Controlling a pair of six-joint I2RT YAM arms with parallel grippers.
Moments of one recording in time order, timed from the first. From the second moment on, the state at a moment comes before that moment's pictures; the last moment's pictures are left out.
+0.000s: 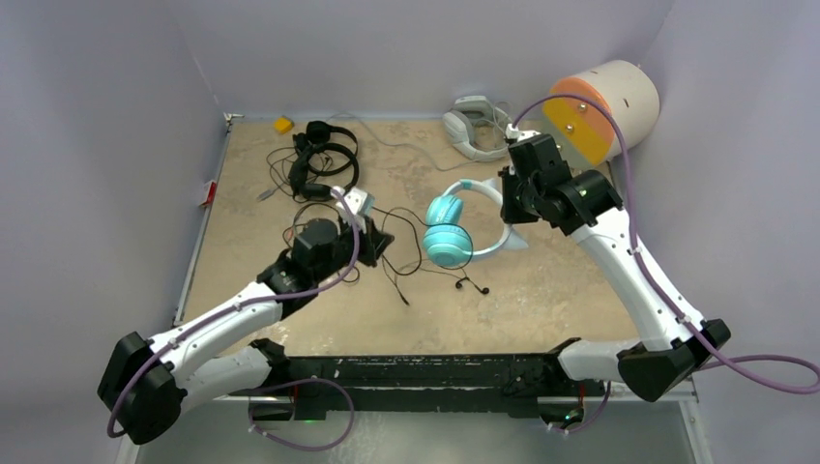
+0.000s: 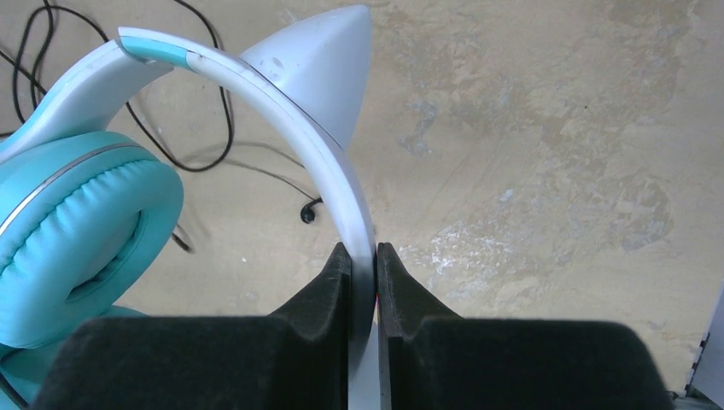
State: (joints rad) left arm -0.71 1.00 0.53 0.18 0.05 -0.35; right arm 0.51 1.29 1.54 -1.14 0.21 0.35
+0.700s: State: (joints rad) left arm -0.65 1.37 1.13 0.02 0.03 -0.24; right arm 0.55 1.11 1.31 -1.07 -0.01 0.28
